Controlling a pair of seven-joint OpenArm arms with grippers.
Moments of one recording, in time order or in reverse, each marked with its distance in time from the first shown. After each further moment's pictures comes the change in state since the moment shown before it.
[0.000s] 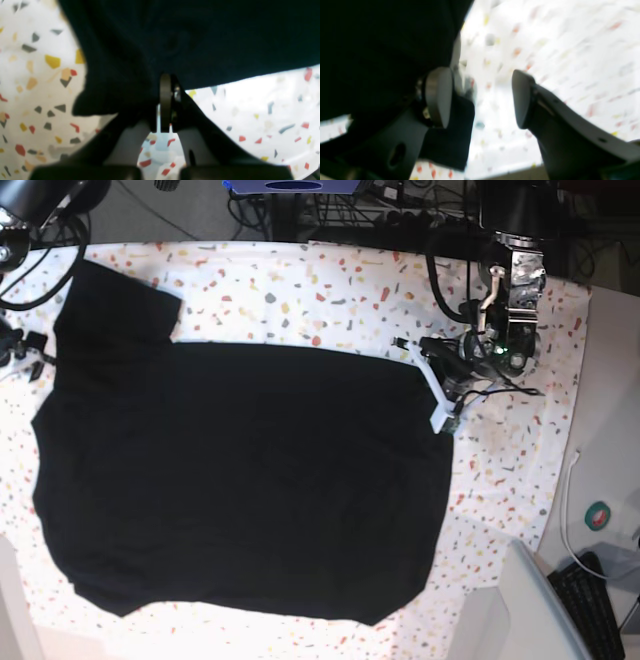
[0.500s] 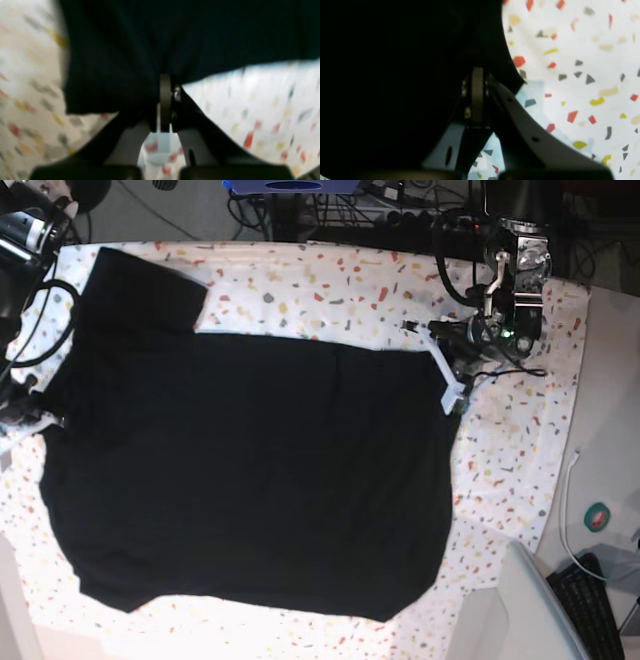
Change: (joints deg) left arm 3.1 -0.2 -2.5 0.8 0.7 0.0 0.3; right arm 17.5 10.0 -10.6 -35.2 0.0 0.0 15.6
